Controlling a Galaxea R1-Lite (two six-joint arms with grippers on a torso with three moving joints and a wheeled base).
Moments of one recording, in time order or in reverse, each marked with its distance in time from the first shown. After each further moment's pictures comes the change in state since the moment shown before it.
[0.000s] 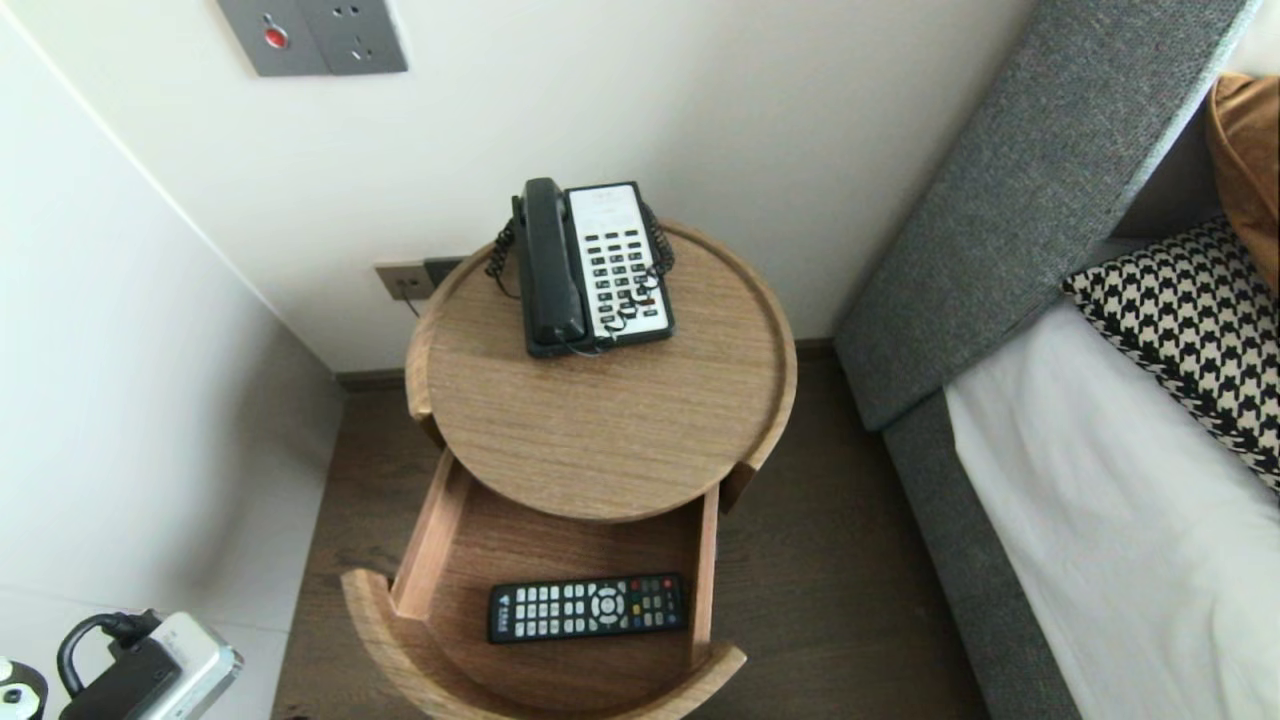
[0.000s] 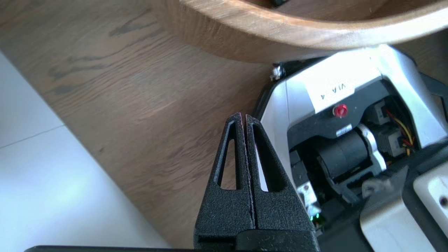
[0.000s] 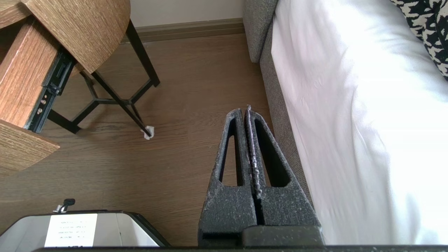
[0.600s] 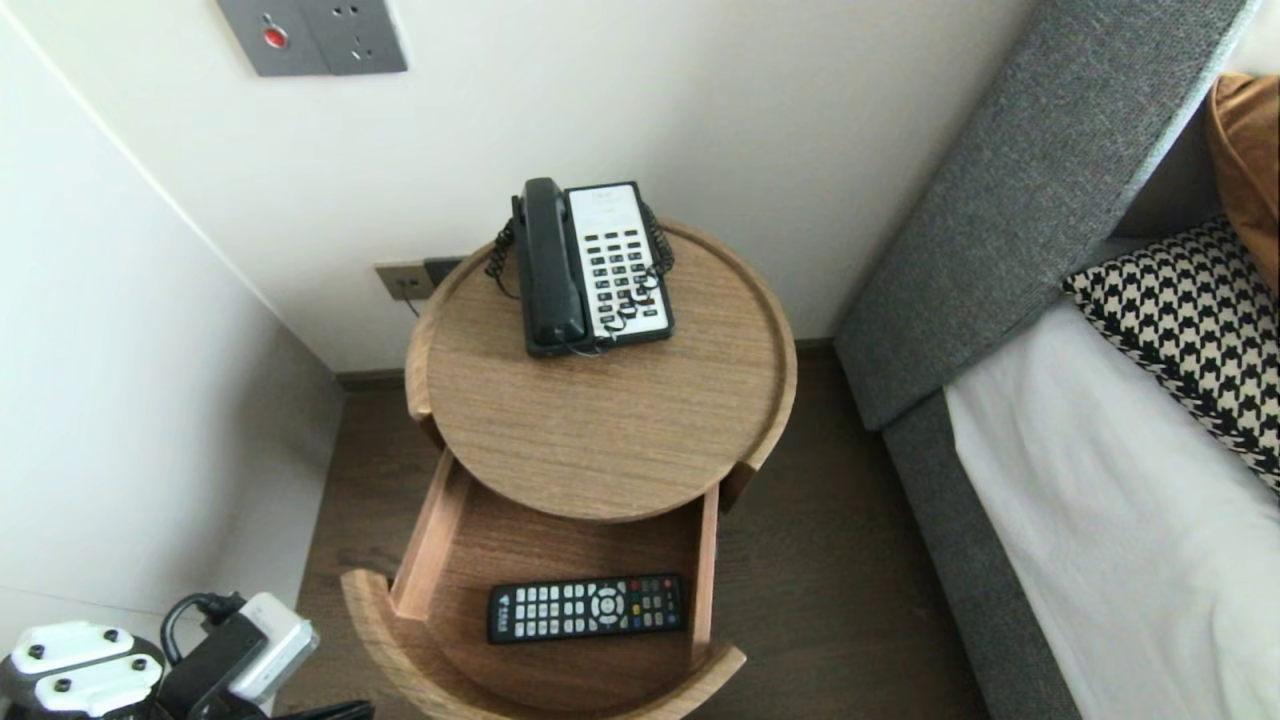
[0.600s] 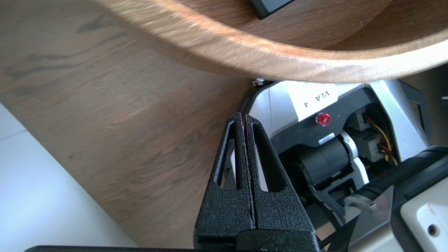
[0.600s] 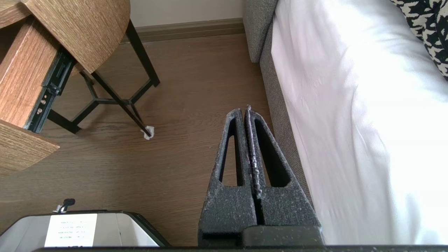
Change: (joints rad) left arm -0.043 0.281 0.073 -0.330 -0.032 -0.082; right arm 0.000 0.000 0.000 0.000 0.000 0.000
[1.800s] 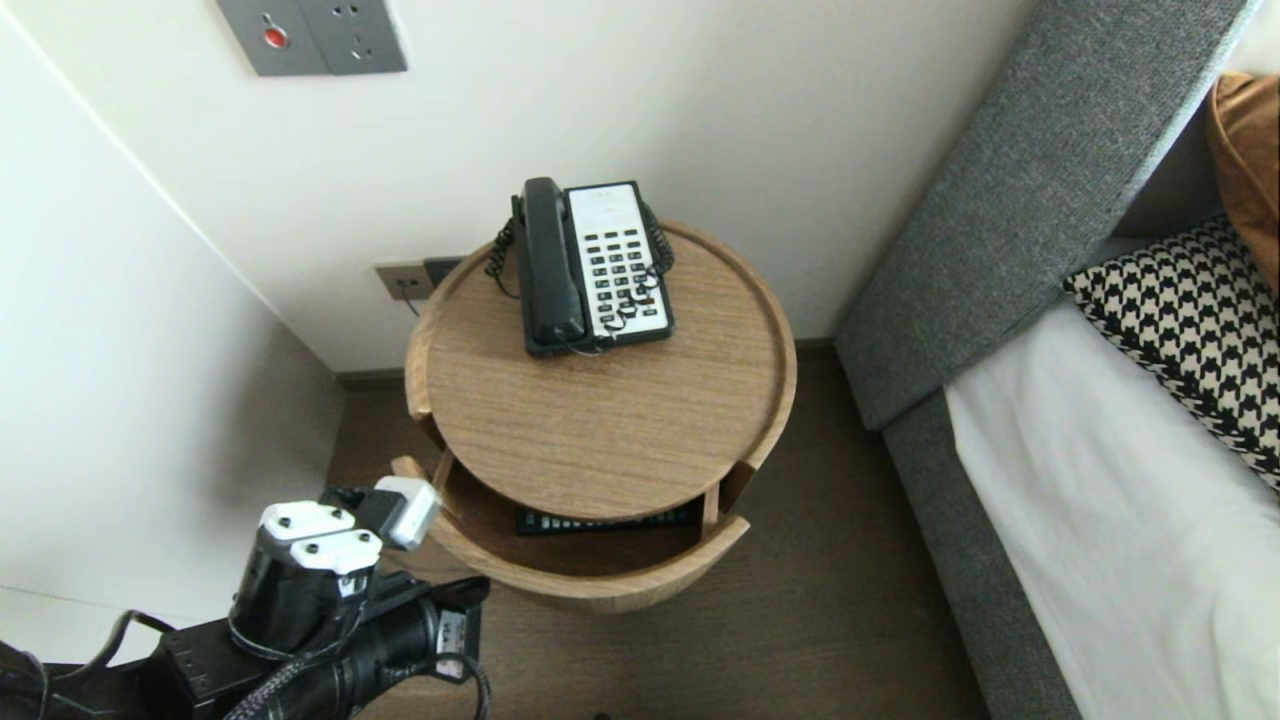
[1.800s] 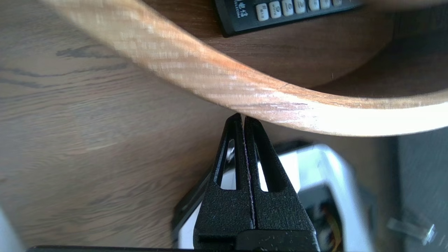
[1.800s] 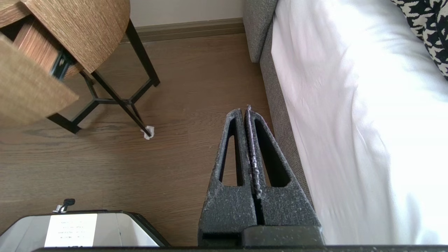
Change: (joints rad) left arm -0.140 0.362 -0.277 -0.198 0.191 -0.339; right arm 0.000 0.000 0.000 0.000 0.000 0.000
